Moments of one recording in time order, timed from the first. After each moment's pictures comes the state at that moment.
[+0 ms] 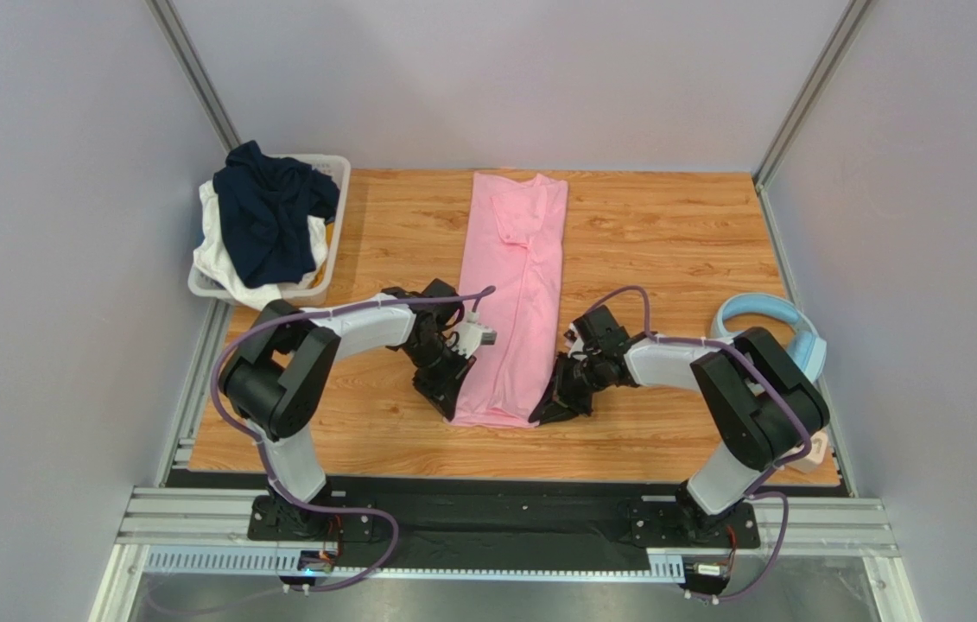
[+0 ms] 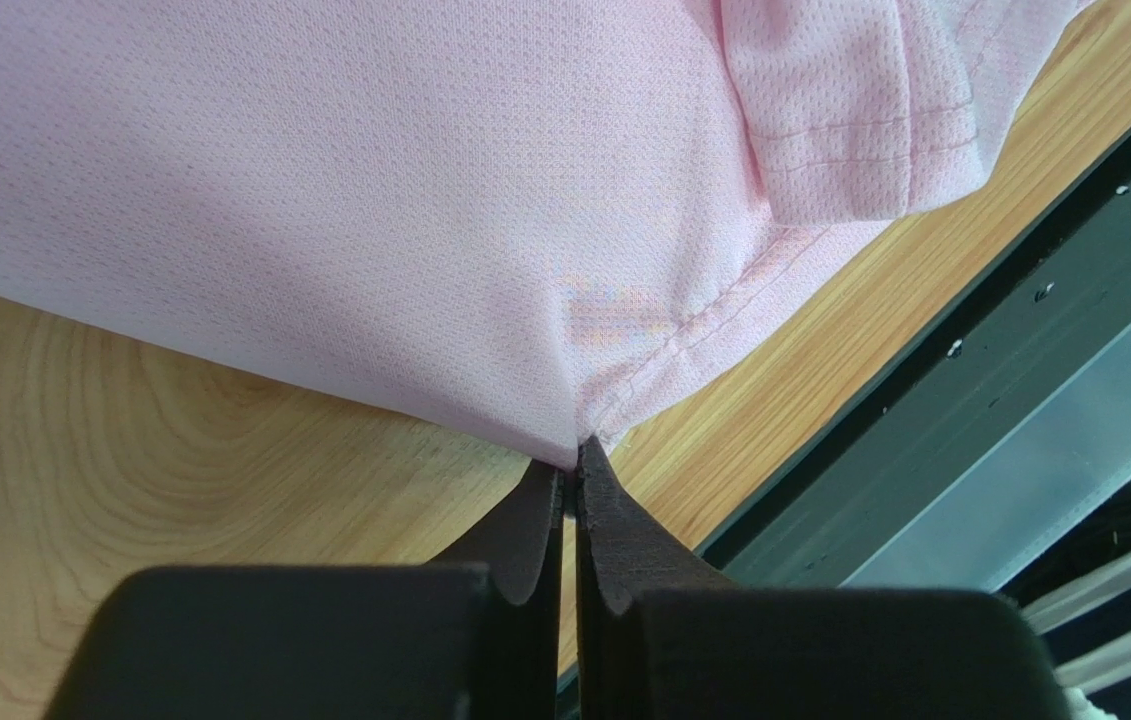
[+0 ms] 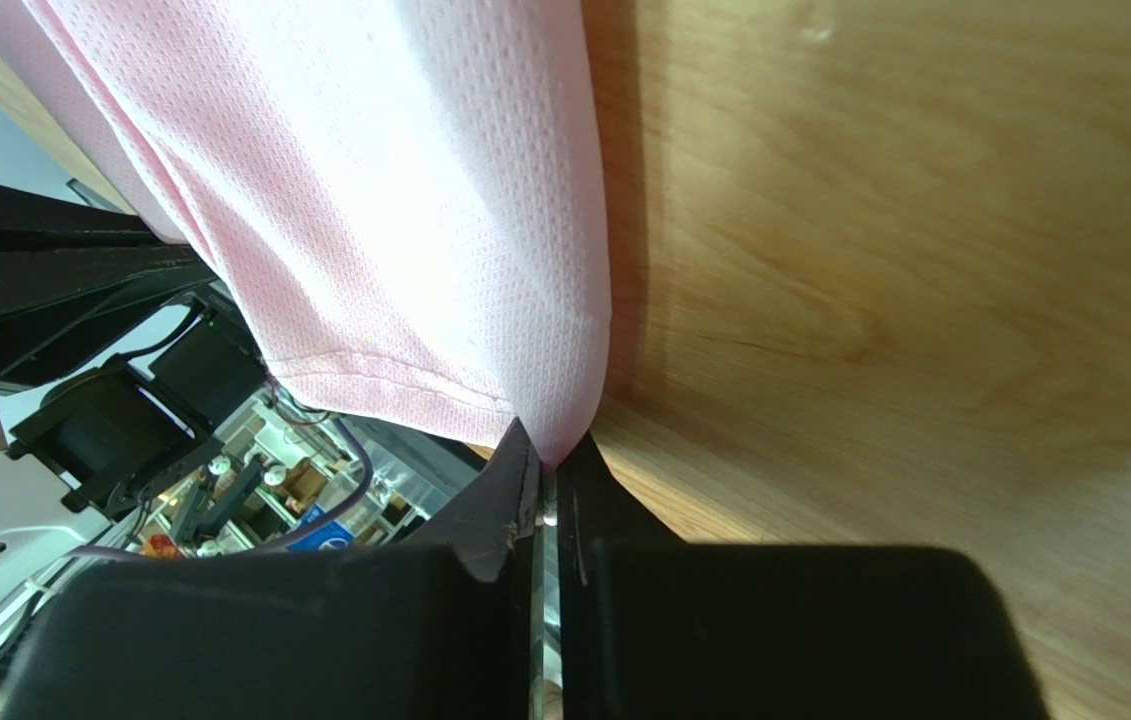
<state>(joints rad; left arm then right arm) -0.60 1.78 1.02 -0.74 0.51 0.11 0.53 1.64 0.67 -0.20 -0.62 0.89</state>
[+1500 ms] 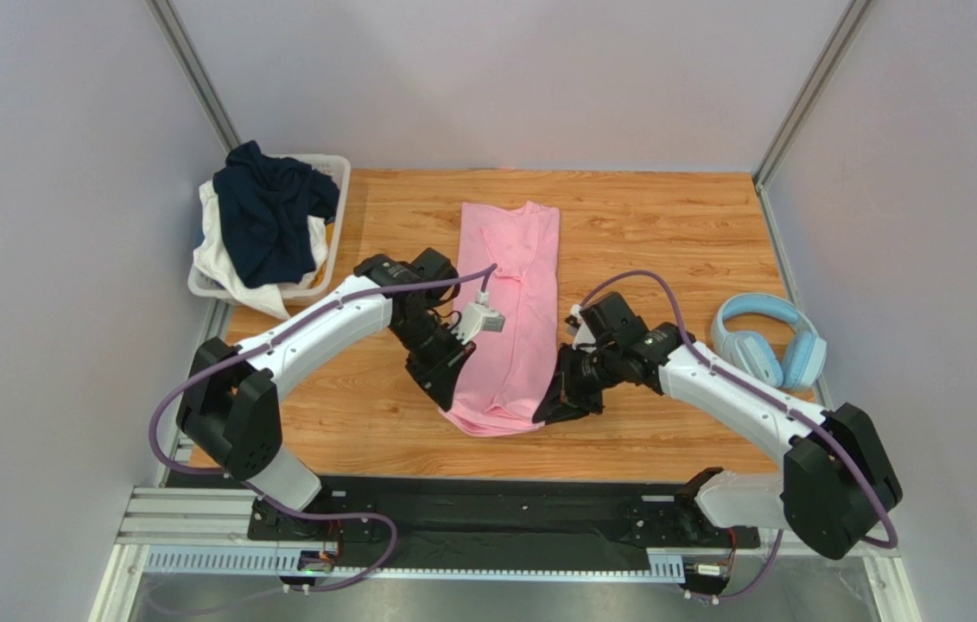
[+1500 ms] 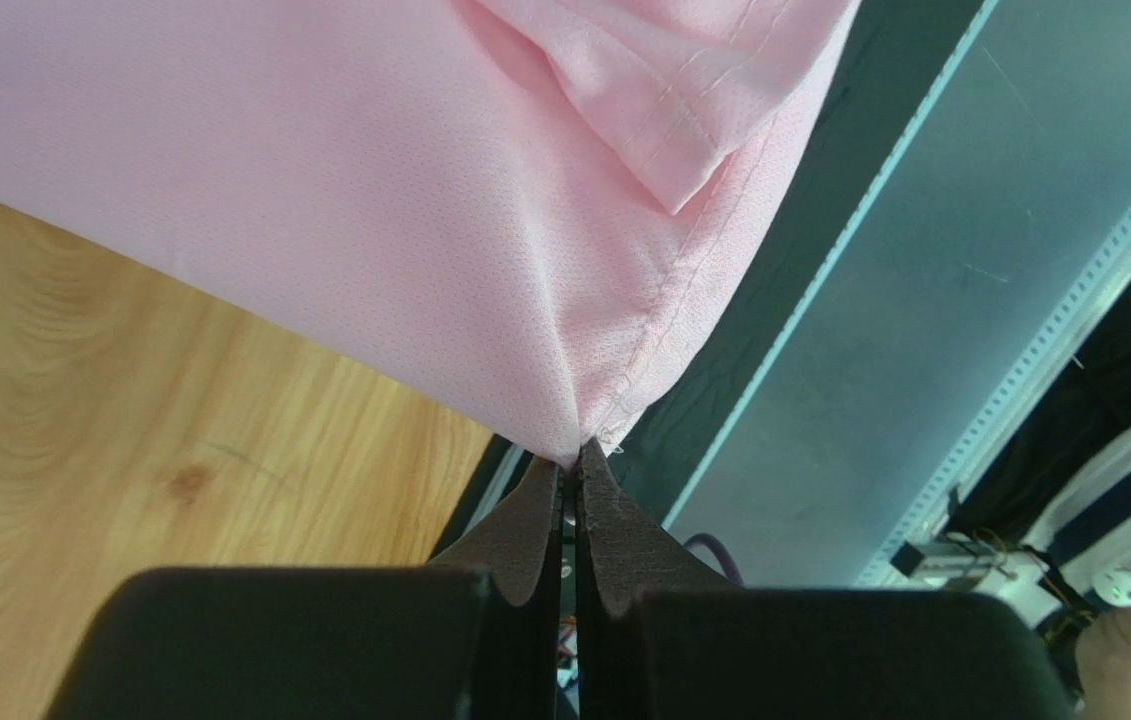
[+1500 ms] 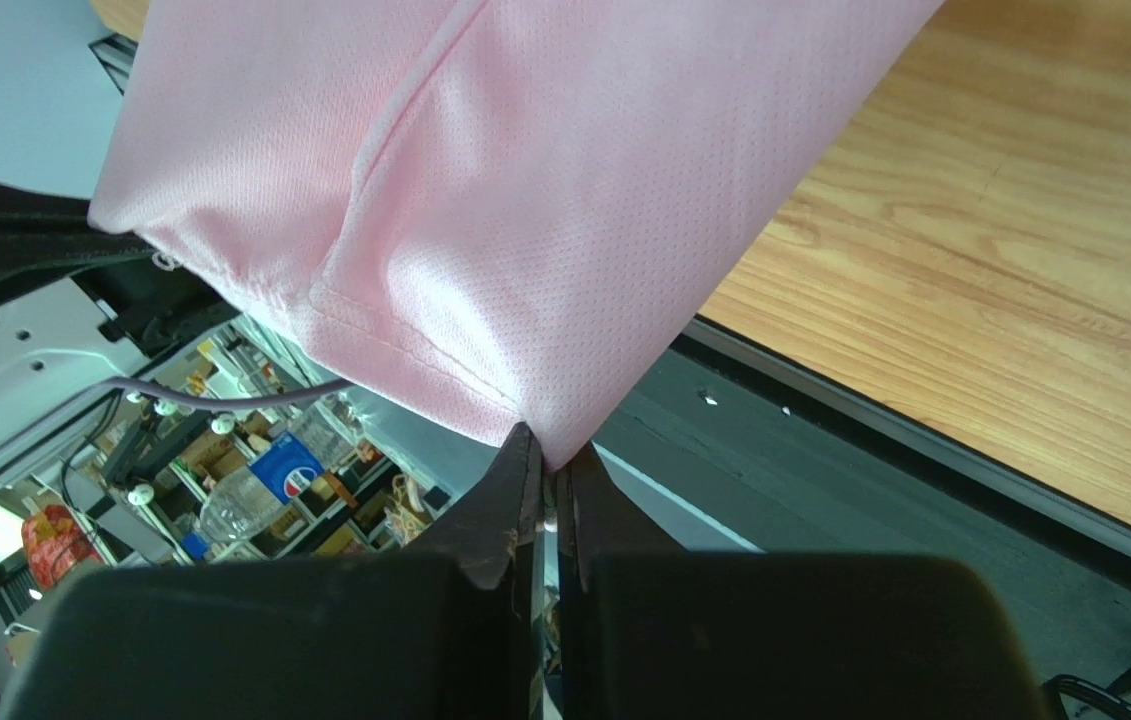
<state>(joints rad) -0.64 1.57 1.24 -1.17 0.60 0.29 0.62 1.26 0.78 -0.61 -0.58 0.87</state>
